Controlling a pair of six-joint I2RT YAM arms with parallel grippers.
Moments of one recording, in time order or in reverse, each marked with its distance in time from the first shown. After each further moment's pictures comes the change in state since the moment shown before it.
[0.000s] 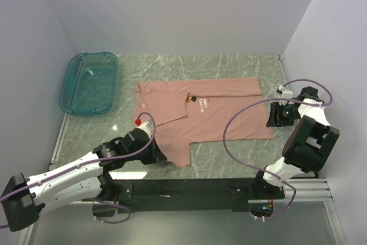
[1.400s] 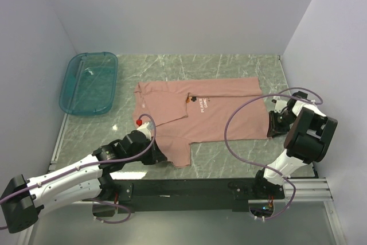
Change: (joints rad) left arm 0.000 -0.032 -0.059 0.089 0.003 0.088; right arm 0.050 0.118 -0.047 0.009 0.190 0.110
